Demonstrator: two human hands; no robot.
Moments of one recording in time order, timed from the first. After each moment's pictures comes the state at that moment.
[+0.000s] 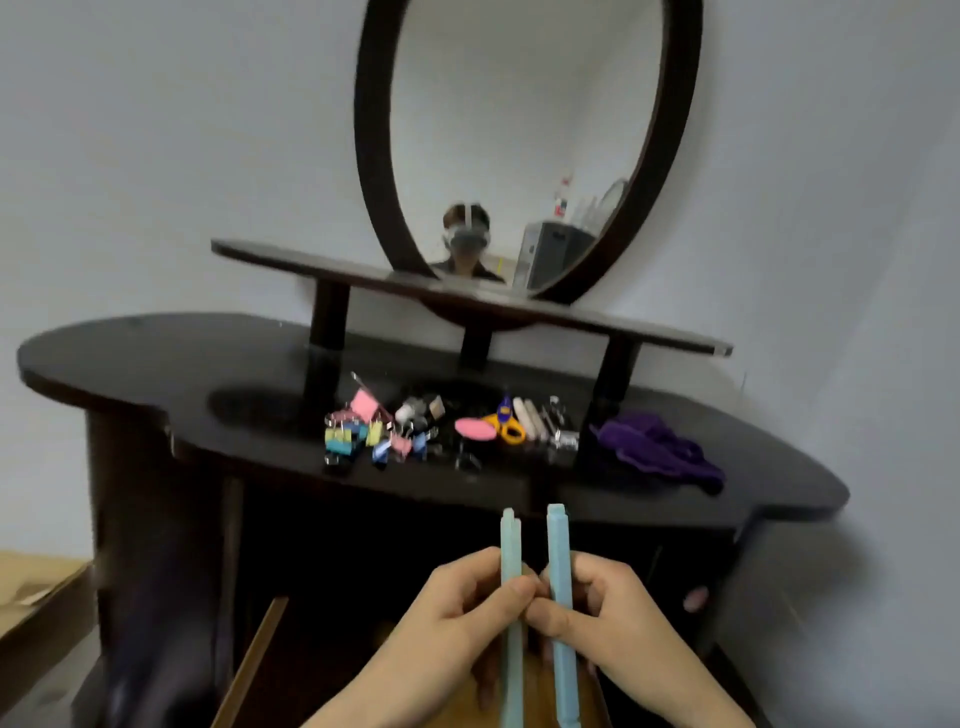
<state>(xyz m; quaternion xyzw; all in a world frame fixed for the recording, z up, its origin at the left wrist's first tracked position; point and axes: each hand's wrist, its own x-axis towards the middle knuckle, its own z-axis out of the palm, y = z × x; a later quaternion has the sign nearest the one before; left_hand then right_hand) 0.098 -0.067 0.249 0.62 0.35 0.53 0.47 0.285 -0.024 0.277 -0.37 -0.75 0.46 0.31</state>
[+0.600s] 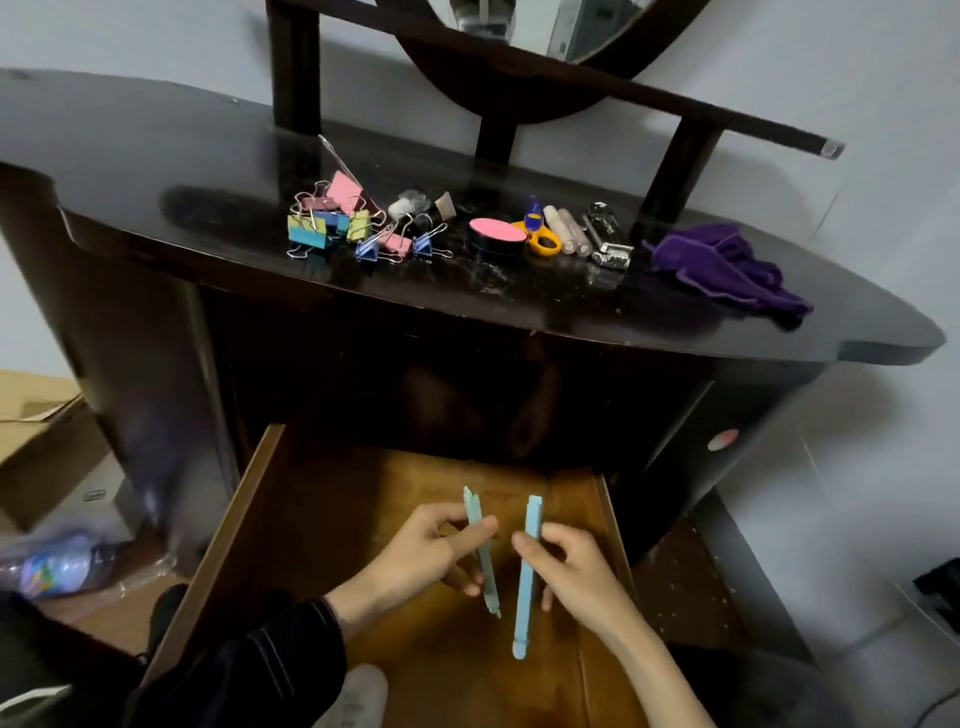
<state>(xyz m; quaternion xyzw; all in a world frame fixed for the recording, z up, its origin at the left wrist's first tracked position) 0.091 -0.017 0.066 0.51 0.46 0.43 0.59 0.298 0.010 0.071 -0.53 -0.69 0.44 0.22</state>
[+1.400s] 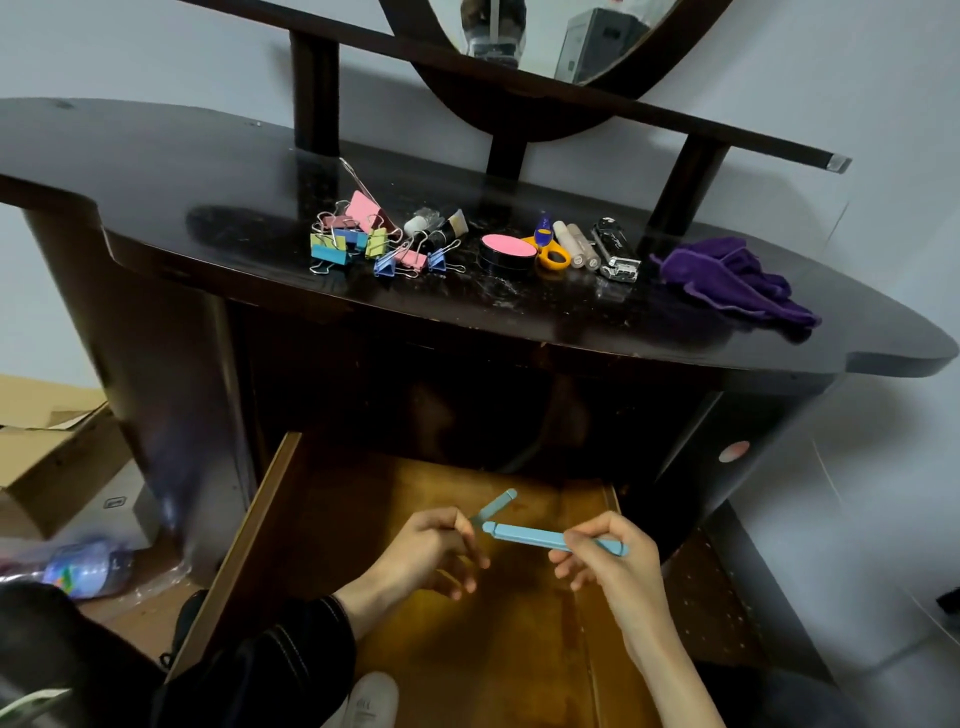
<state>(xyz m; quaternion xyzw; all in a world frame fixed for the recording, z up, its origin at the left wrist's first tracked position) 0.078 -0.008 0.053 0.41 0.50 0.43 0.63 0.308 0.004 0.090 -0.52 -0.59 0.44 0.43</state>
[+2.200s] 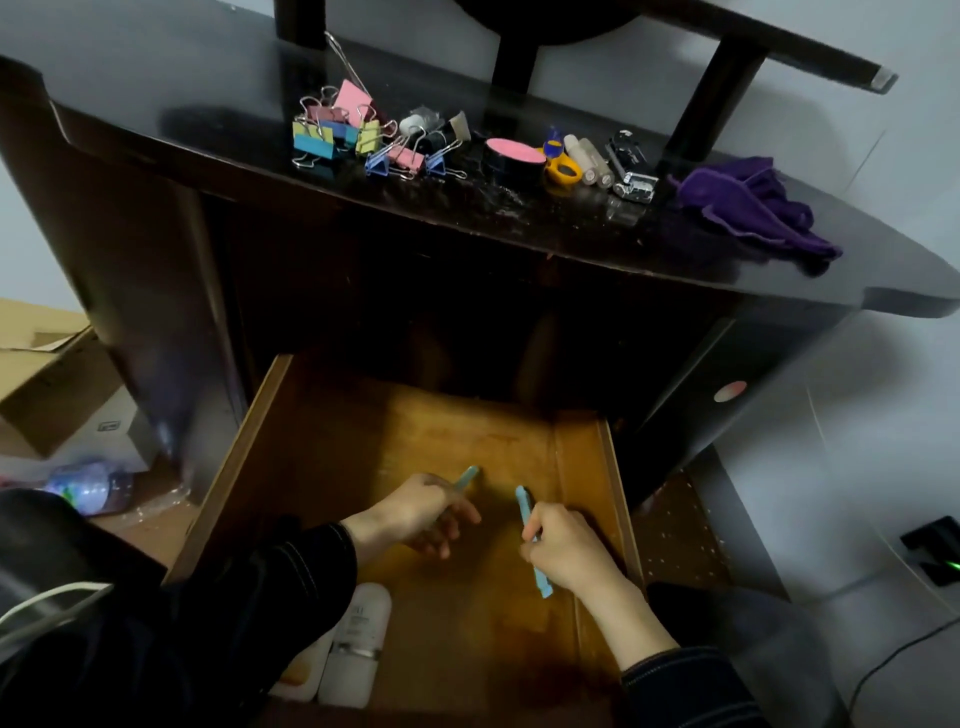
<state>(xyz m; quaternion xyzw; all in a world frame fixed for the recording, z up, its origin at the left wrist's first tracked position) 0.089 -0.013 0.031 0.41 0.61 0.25 0.63 0.294 0.002 0.048 -0.65 -0.71 0.27 -0.04</state>
